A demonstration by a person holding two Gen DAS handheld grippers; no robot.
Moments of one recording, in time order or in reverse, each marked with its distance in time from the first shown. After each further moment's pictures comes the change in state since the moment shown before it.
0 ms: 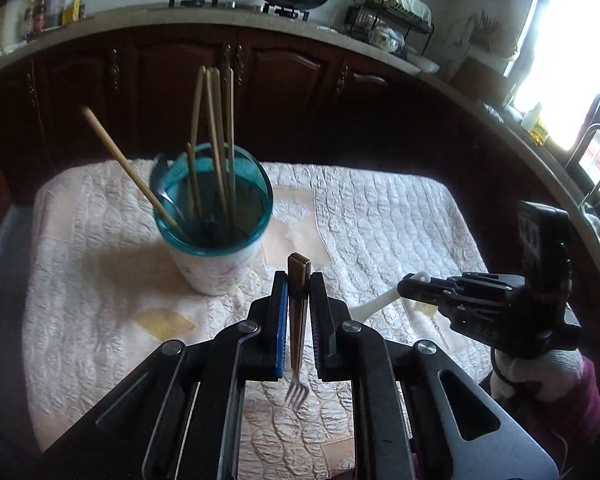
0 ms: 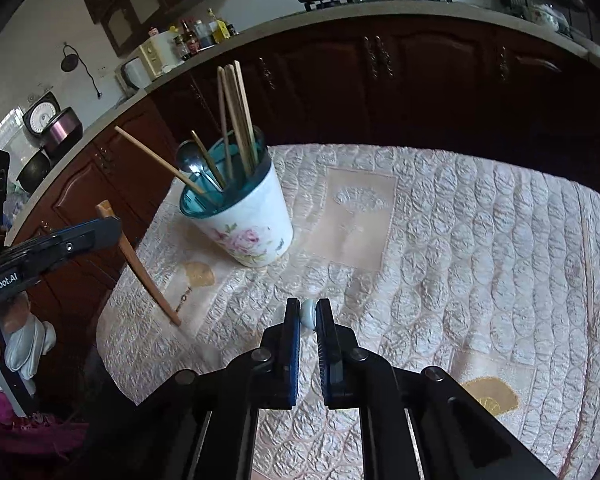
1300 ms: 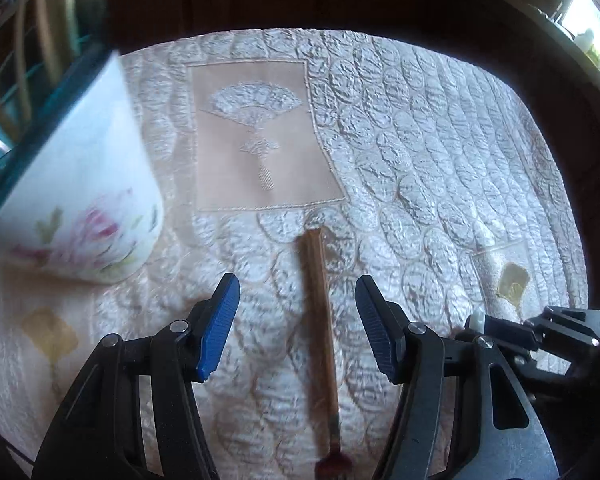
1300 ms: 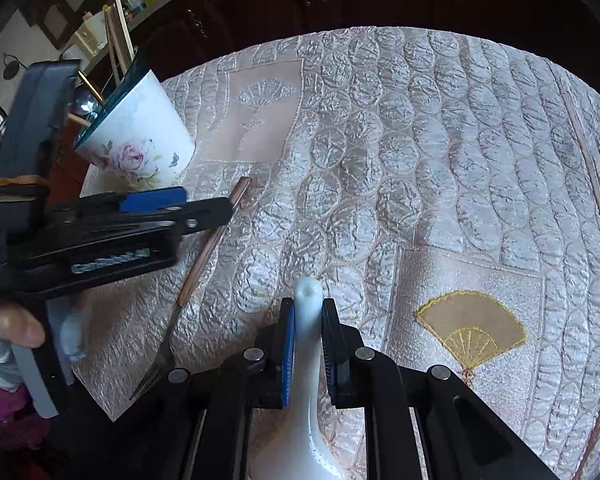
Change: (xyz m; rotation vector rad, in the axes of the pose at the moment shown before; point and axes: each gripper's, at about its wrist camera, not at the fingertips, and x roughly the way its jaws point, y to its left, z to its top) left arm 0.210 -0.047 -0.023 0.066 0.322 0.132; right arm 0.060 -0.077 -0.103 0.175 0.190 -0.063
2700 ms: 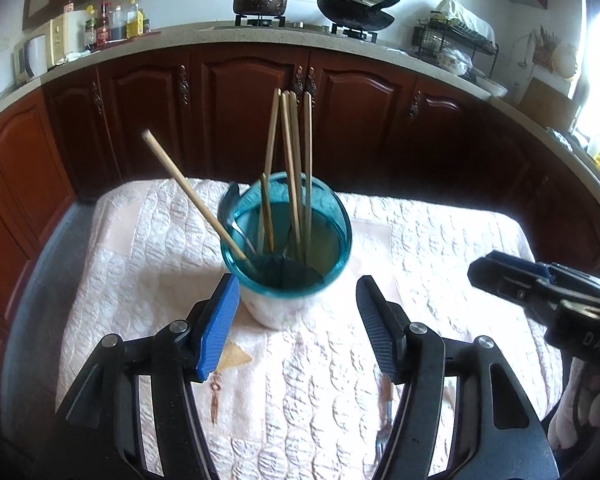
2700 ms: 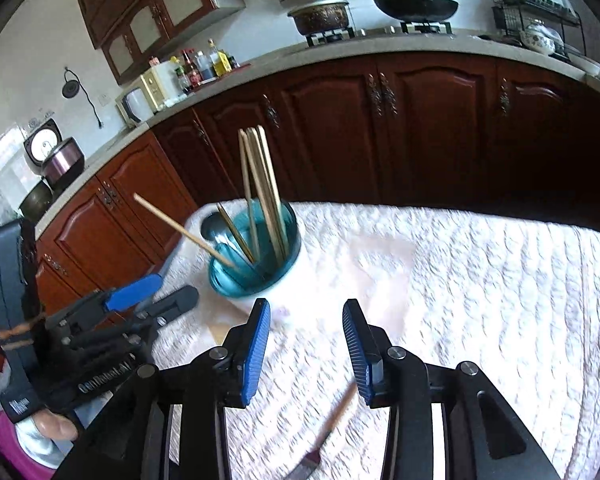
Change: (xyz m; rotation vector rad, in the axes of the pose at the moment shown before) left arm -0.176 0.080 -0.032 -0.187 -0.388 0.121; right arm -0.084 0.128 0.079 -0.108 -0.270 0.065
